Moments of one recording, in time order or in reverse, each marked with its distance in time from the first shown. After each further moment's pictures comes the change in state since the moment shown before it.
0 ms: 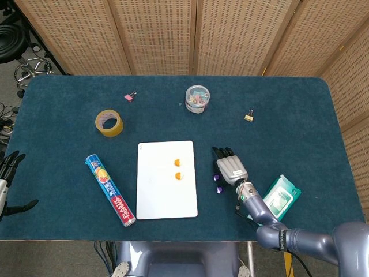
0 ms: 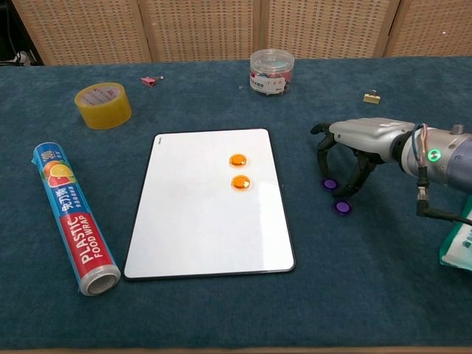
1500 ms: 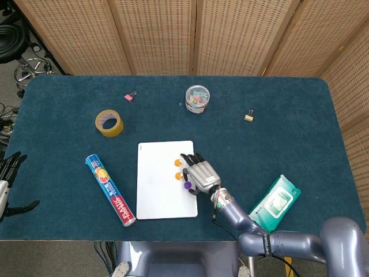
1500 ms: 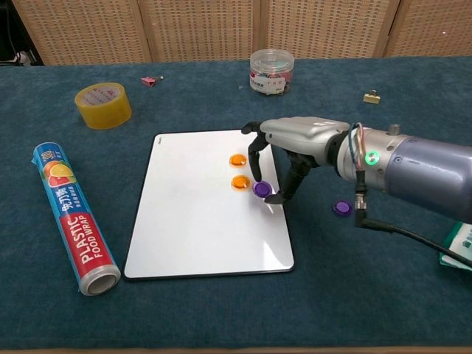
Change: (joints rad) left arm 0.001 0.003 0.005 -0.001 0.008 0.000 -0.008; right arm 0.072 -0.085 0.061 -0.137 -0.016 0.027 -0.059
